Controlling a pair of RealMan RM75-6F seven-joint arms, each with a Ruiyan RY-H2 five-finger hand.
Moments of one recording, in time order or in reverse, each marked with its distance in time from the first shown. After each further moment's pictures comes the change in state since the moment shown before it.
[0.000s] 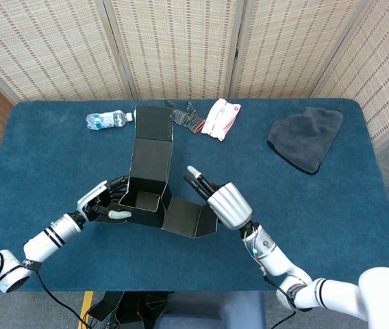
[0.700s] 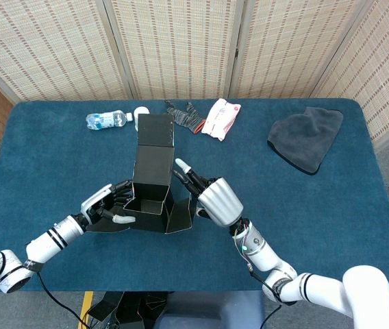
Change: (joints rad) left arm -0.008 0.002 0.001 -0.022 0.015 -0.029 0.044; right arm 0.044 -0.082 0.074 0.086 -0.073 0.086 0.051
